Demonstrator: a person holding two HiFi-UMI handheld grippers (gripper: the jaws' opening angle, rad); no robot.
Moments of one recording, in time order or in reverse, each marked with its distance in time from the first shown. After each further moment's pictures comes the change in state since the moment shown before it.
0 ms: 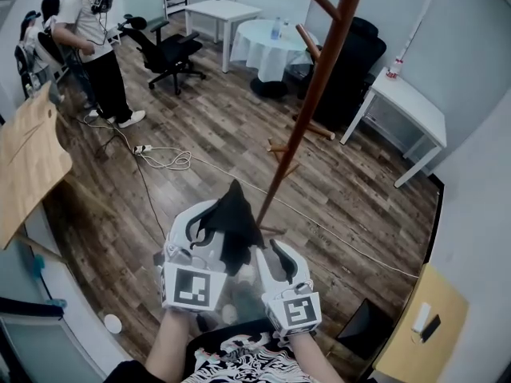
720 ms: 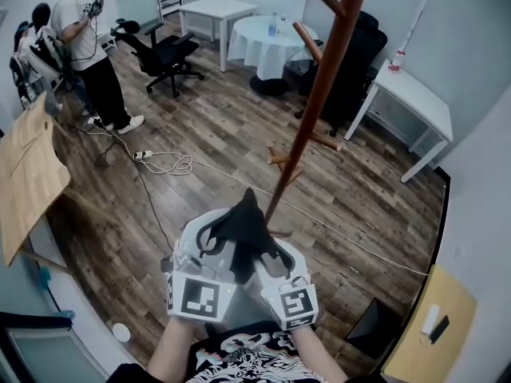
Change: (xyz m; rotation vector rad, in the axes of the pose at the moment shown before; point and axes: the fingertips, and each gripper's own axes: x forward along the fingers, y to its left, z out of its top) left arm 0.053 -0.003 -0.001 0.038 -0.026 -0.101; right arm 0.067 -0.024 -0.037 -0.020 0.071 0.053
